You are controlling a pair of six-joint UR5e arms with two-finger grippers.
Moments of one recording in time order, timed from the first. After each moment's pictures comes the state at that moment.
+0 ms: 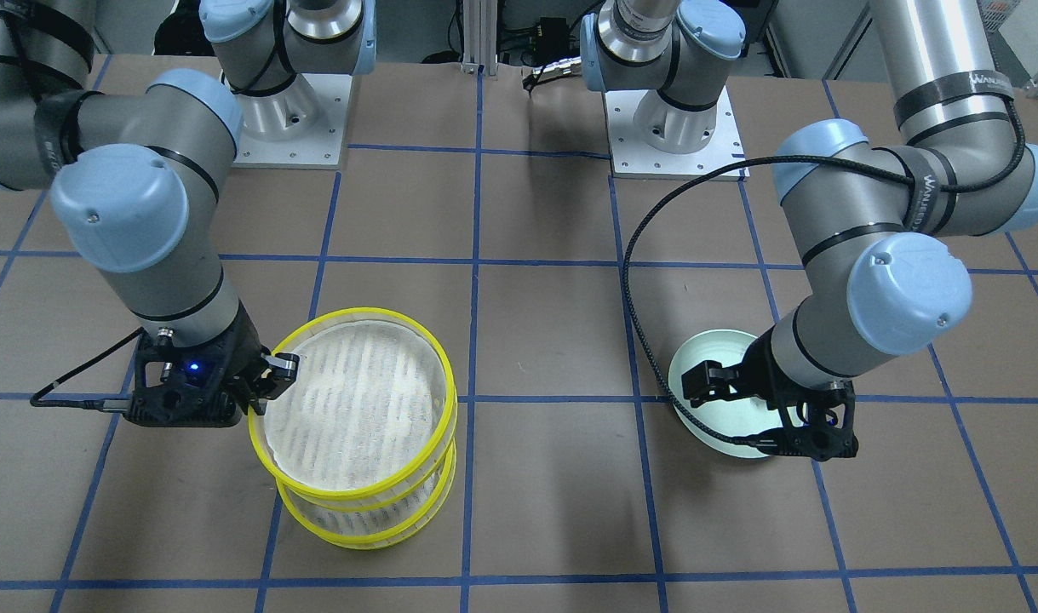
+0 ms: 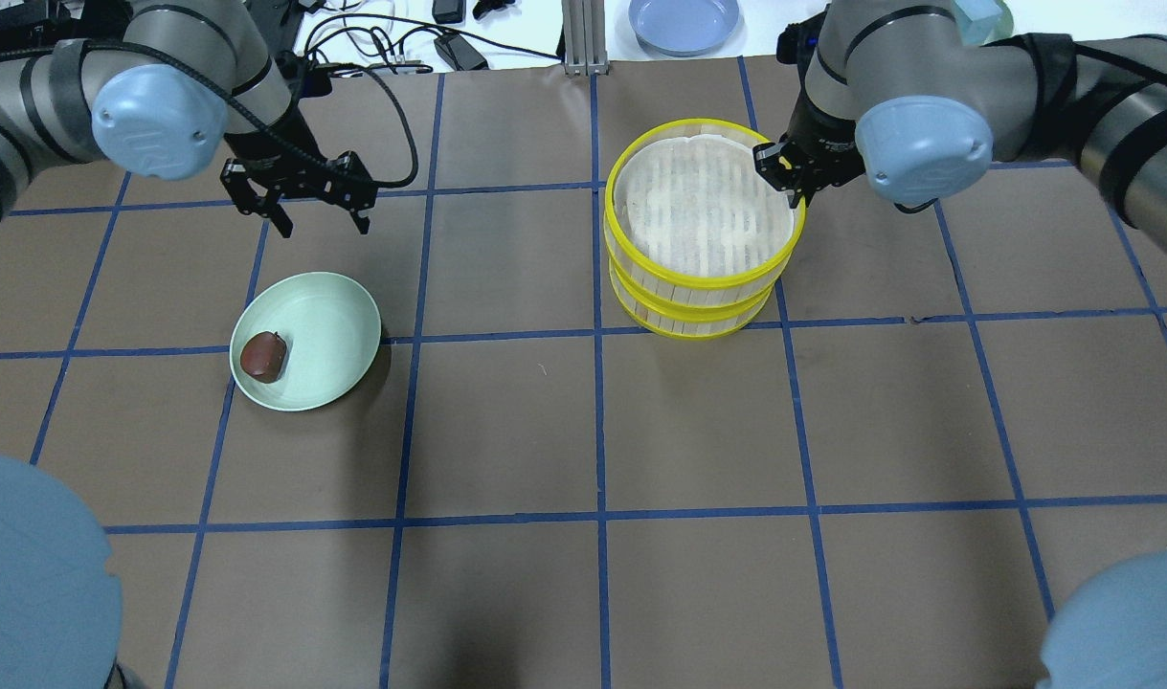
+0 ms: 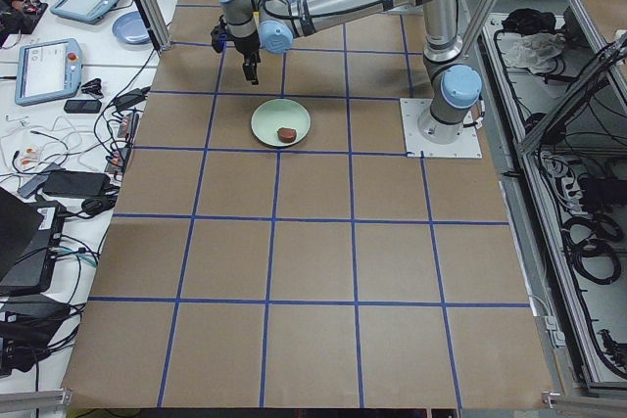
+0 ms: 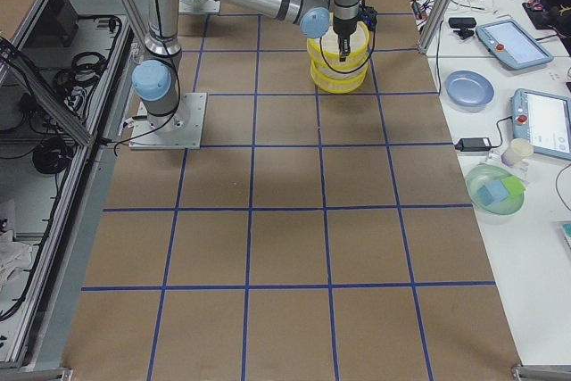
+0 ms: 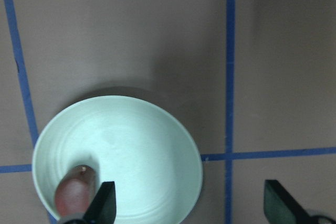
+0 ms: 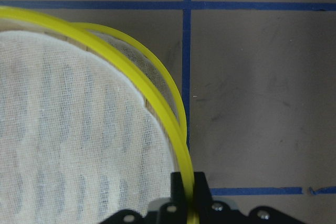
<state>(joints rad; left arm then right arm) -1.42 -1.96 -1.53 -1.36 1.58 0.24 1.59 -1.24 1.61 -2.05 -1.60 0.02</state>
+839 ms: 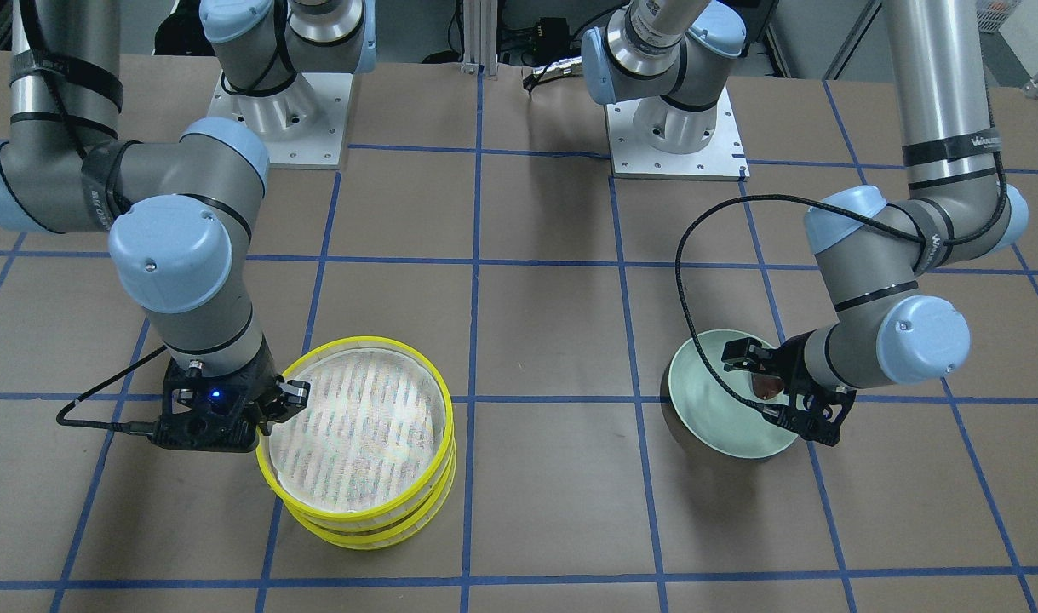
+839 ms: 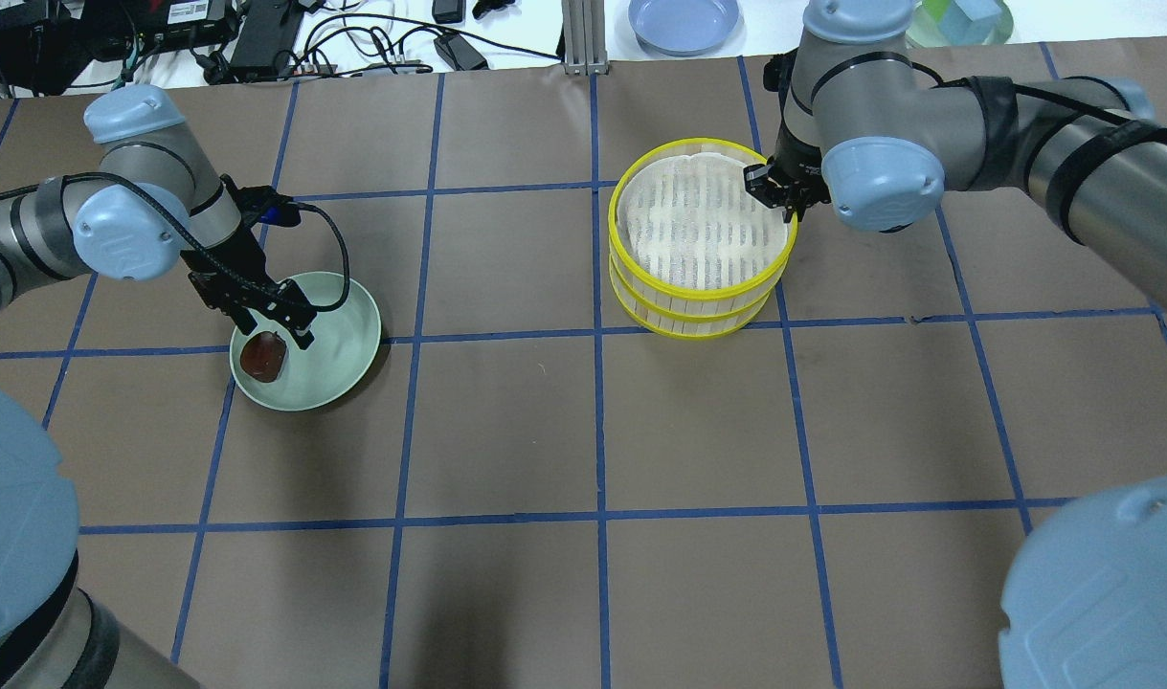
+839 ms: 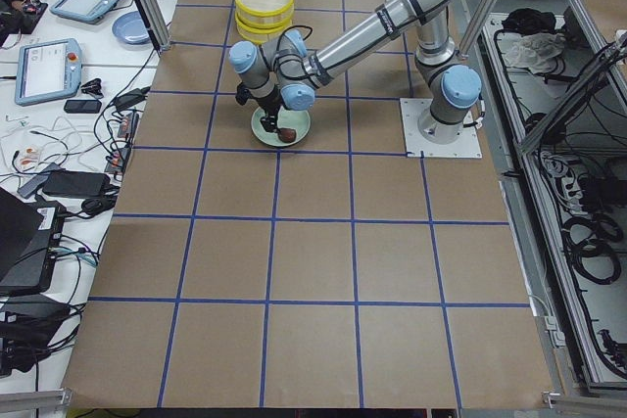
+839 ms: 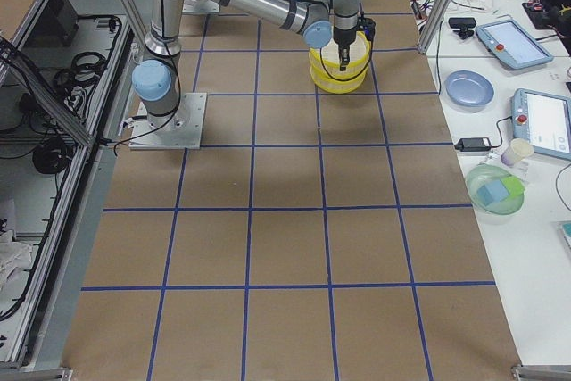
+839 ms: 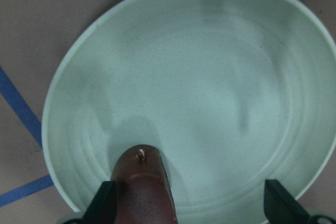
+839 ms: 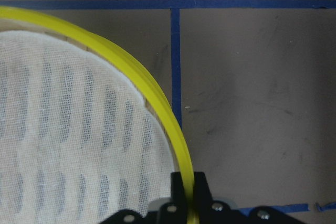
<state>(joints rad) -1.29 -2.02 -1.73 -1.26 1.61 0.64 1.60 -1.18 1.64 -2.14 -1.65 0.05</state>
